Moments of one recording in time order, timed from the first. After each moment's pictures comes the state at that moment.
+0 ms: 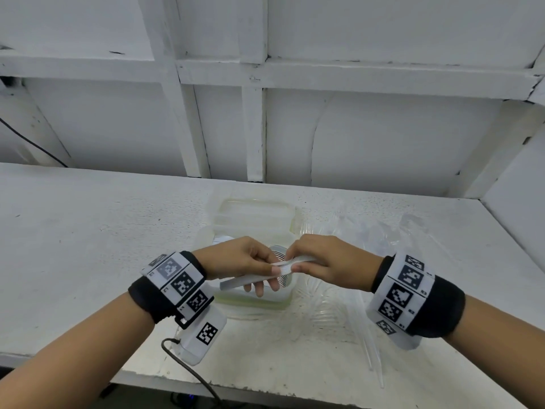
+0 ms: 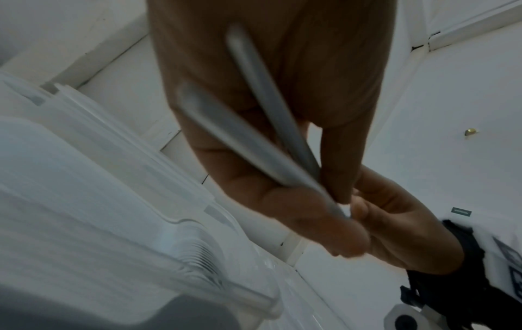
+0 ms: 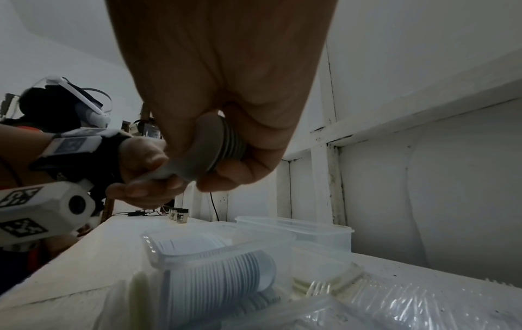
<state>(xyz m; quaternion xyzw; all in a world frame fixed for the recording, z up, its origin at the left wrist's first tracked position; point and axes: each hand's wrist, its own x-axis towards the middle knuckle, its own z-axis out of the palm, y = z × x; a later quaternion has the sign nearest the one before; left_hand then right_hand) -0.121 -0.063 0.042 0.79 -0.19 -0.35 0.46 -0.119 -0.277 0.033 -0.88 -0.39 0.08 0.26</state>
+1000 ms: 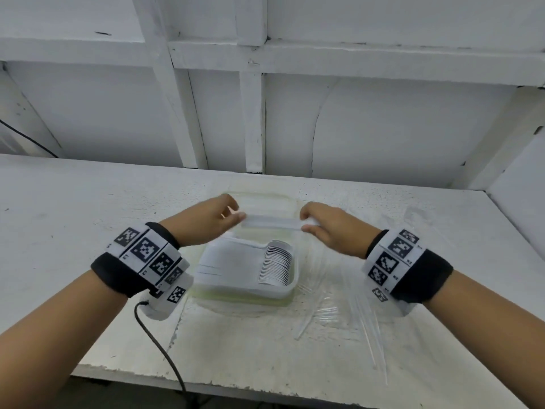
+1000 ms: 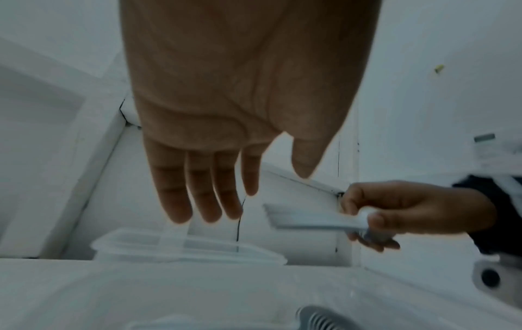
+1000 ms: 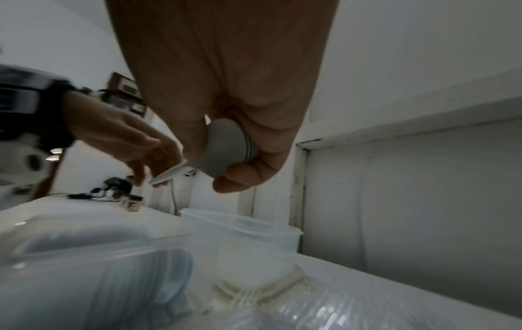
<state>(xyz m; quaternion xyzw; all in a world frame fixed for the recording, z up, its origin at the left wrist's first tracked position) -0.084 -0.025 0.055 0.96 -0.11 -0.10 0.22 -0.077 -0.278 0.034 -0.94 -0.27 0.05 0.21</state>
